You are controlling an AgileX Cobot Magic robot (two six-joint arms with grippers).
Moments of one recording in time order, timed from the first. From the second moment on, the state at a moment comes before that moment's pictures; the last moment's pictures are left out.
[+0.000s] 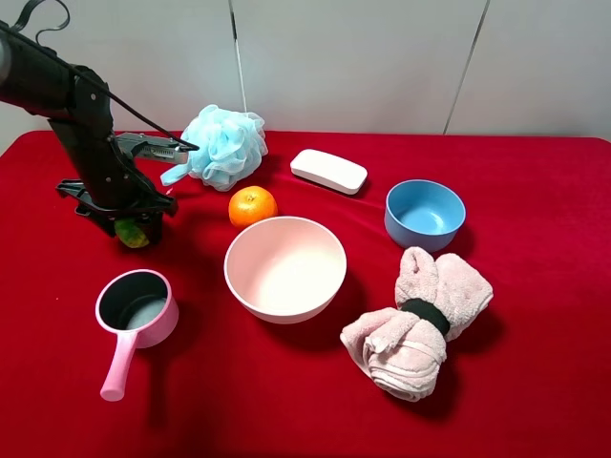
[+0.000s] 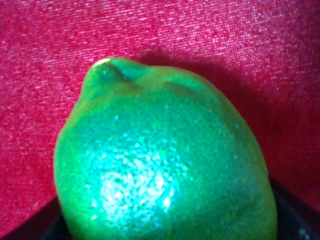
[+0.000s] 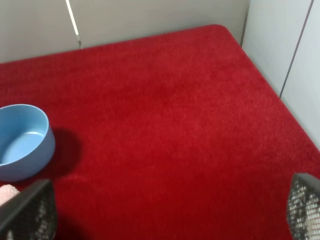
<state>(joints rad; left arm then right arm) -0.20 2.06 -1.18 0.10 0.63 -0.03 -0.05 -0.01 -0.50 -0.17 1.02 0.15</state>
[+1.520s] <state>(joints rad) -0.26 1.97 -1.40 0.00 1.04 -0.04 -0.05 -0.01 -0.50 -0.17 1.02 0.15</state>
